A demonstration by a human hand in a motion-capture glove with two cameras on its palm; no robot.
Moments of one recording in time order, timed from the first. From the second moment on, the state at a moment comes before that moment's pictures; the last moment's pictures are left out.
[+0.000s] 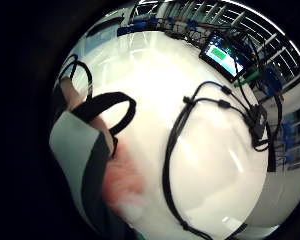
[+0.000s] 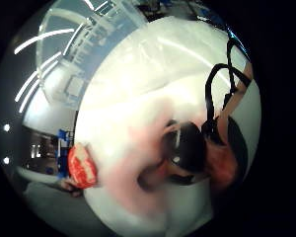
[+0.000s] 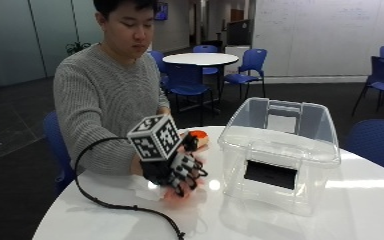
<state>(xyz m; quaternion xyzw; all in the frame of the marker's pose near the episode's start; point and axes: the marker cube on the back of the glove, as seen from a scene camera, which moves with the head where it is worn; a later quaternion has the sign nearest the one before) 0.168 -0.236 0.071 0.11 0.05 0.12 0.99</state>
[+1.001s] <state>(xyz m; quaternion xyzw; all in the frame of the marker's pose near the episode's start) -0.042 -0.505 -0.016 0.08 0.02 0.01 1.00</state>
